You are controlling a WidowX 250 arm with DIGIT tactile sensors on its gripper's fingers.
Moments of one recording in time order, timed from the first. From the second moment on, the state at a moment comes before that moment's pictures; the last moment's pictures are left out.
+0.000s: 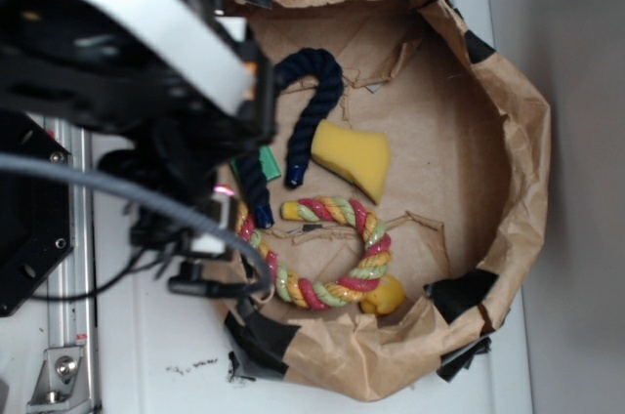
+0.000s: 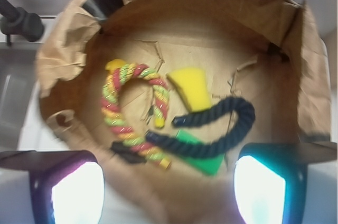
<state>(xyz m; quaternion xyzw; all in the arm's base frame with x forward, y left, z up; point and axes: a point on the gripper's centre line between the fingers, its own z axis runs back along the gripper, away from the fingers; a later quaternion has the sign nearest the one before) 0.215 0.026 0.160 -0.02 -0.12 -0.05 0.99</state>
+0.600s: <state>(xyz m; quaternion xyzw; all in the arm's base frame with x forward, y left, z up) 0.264 0.042 0.039 0.05 -0.04 -0.13 0.99</state>
